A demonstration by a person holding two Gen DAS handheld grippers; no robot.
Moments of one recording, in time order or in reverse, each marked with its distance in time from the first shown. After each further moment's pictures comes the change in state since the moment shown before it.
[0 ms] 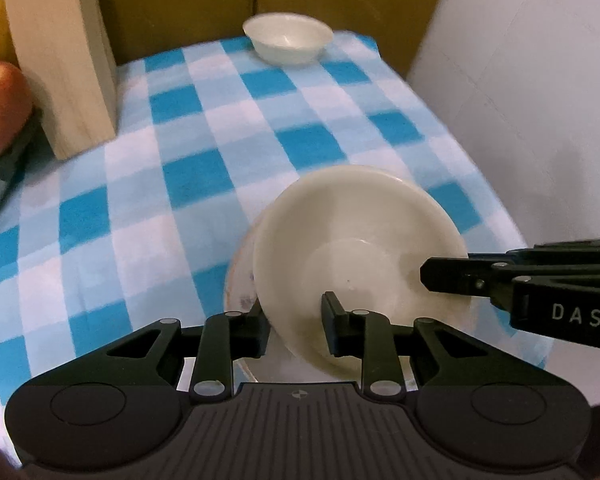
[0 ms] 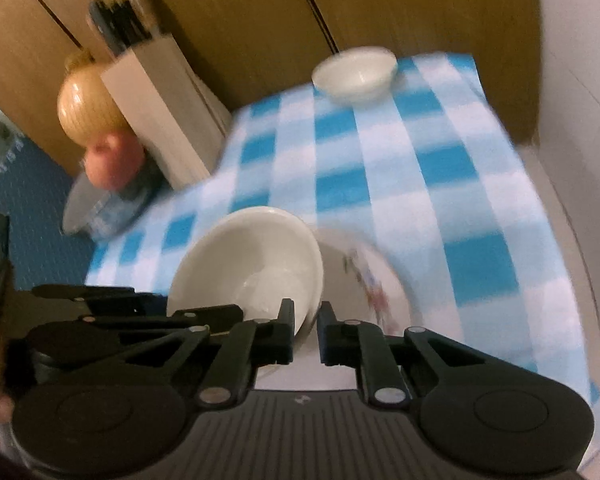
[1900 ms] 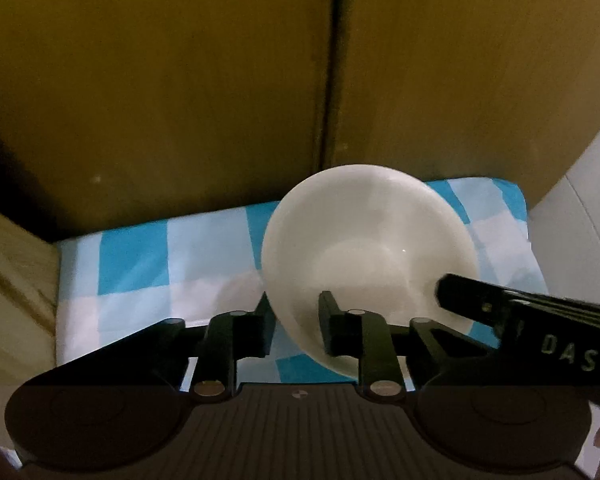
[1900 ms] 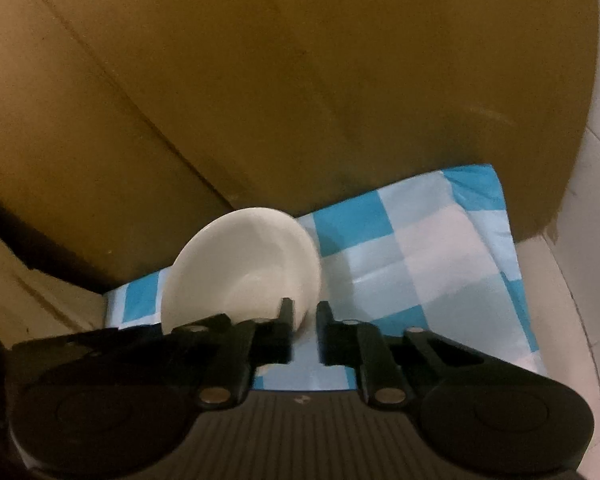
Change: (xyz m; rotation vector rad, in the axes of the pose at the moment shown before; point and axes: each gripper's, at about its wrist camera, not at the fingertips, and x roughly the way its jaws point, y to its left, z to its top) left arm 0.172 0.031 0.242 -0.107 -0.058 0.180; right arm 0.172 -0.094 0.210 0.120 -0.068 -0.100
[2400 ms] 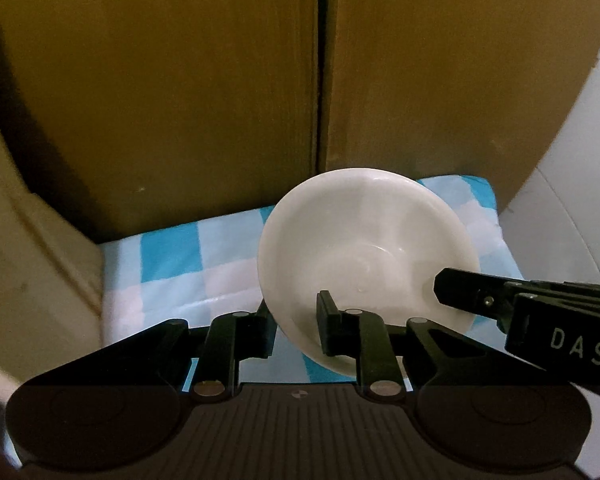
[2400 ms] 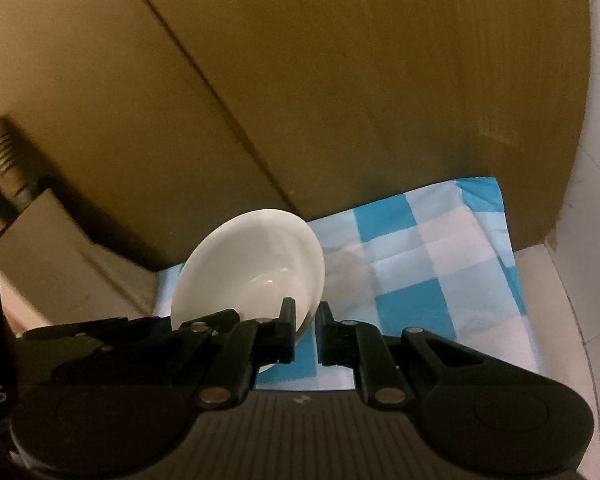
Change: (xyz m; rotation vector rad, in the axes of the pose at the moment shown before) left arm -0.059 0.001 -0.027 0.039 -0.053 -0.005; right arm -0.061 0.027 -0.020 -0.045 -0.027 0.054
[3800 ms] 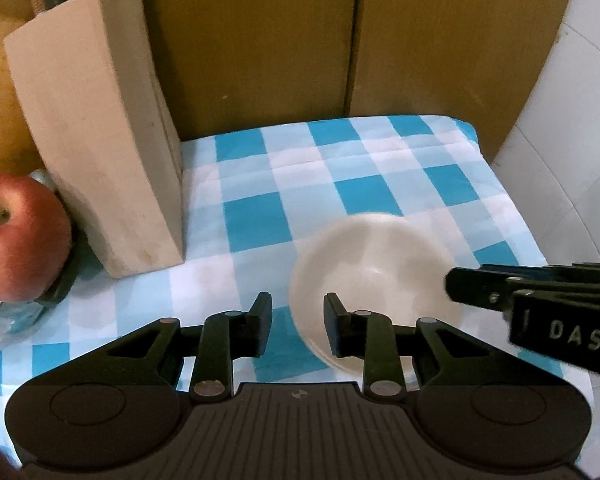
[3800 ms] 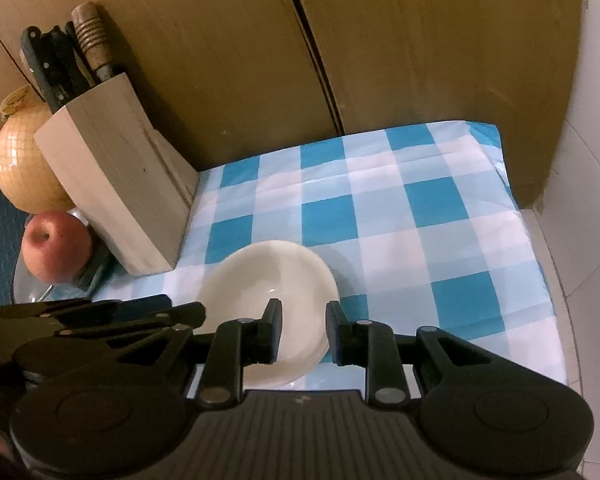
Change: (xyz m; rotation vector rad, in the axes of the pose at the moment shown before) left arm -0.083 0.040 -0.102 -0.040 0.017 0.002; right arm -0.050 0.052 -0.089 -0.106 0.070 -0.044
